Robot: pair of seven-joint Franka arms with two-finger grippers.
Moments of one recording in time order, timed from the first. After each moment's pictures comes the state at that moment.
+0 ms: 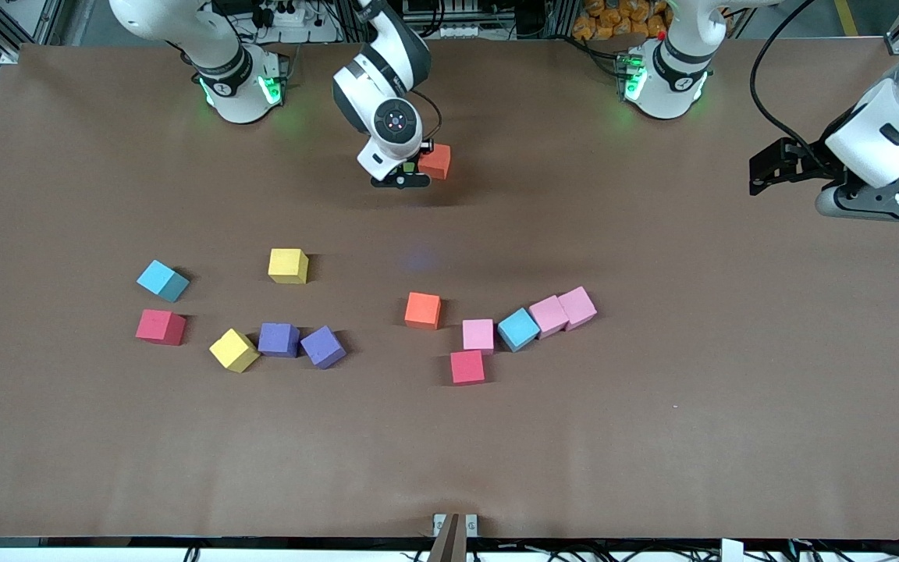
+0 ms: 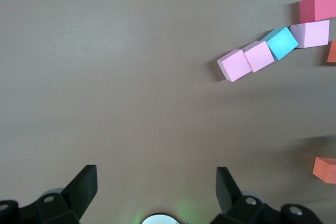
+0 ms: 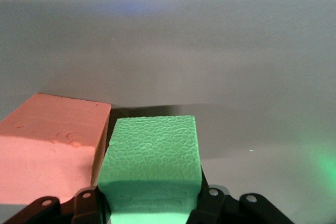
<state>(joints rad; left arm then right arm) -0.05 0.06 -0.13 -1.46 -0.01 1.43 -0.06 0.96 0.30 0.00 -2.23 0.39 2.15 0.66</state>
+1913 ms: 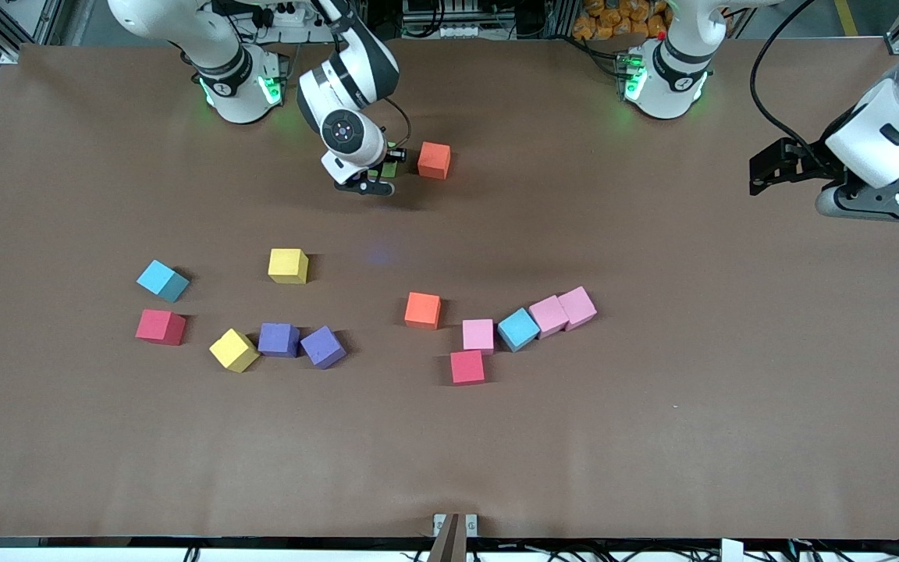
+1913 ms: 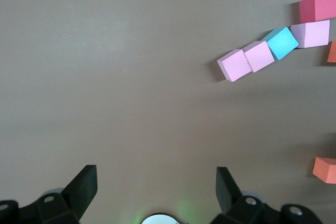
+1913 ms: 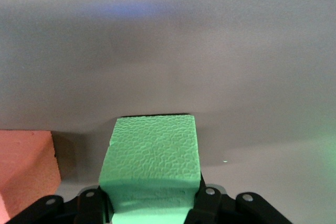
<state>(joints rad) -0.05 0.06 -0.13 -1.46 -0.01 1.43 -0.06 0.90 0.24 -0.01 -2.44 0.53 2.32 0.60</state>
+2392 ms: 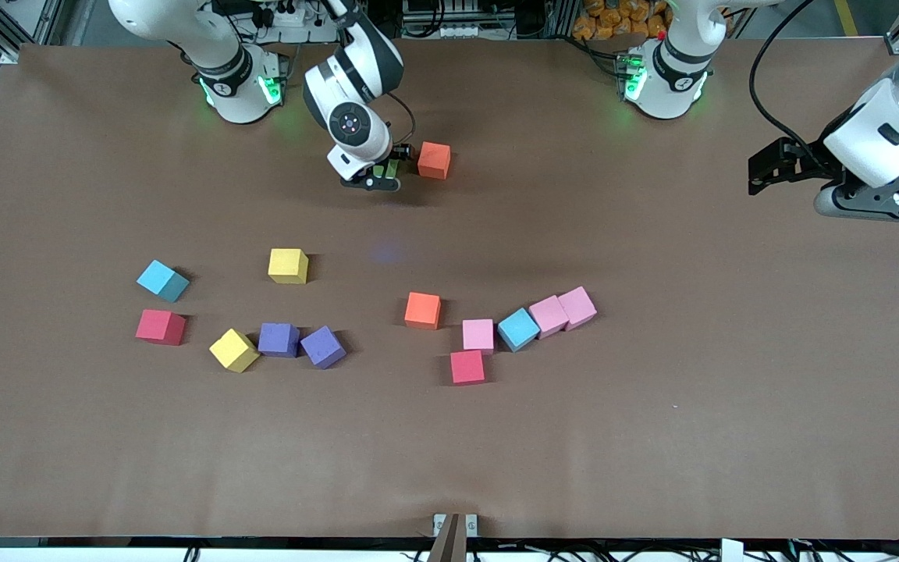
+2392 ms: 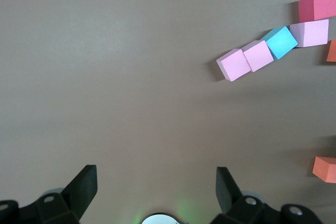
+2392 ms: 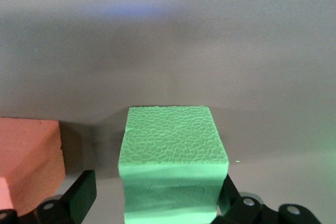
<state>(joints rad) -0.05 0.06 -0.13 -1.46 -0.01 1.43 -0.06 0.95 0.24 -0.01 -2.44 0.53 2.36 0.60</state>
